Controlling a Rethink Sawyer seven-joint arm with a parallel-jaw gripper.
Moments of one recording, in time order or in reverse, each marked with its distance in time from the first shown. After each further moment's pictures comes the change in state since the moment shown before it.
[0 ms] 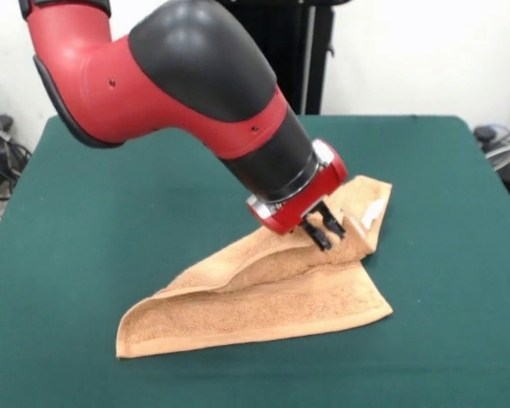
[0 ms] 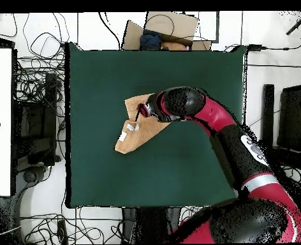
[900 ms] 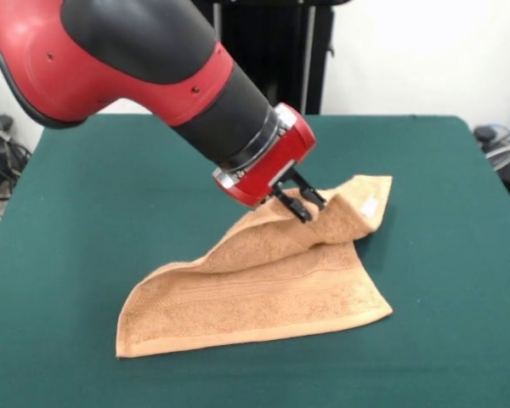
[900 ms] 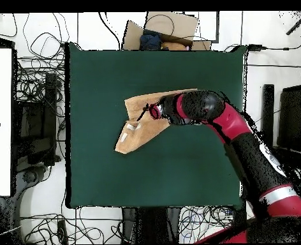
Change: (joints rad) arm -0.149 -0.010 0.124 0.067 0.000 0.044 0.000
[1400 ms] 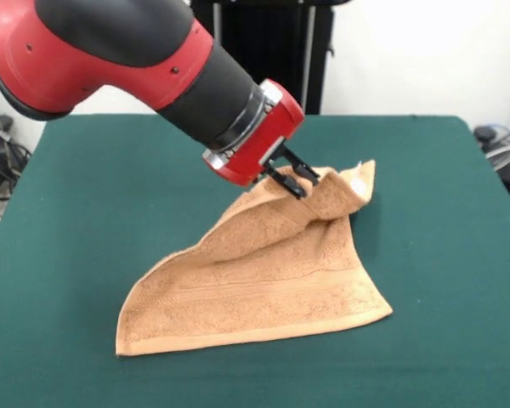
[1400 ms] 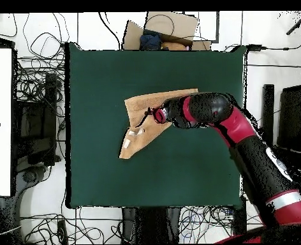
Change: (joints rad) arm -0.064 0.000 0.054 0.031 -0.003 0.071 0.000
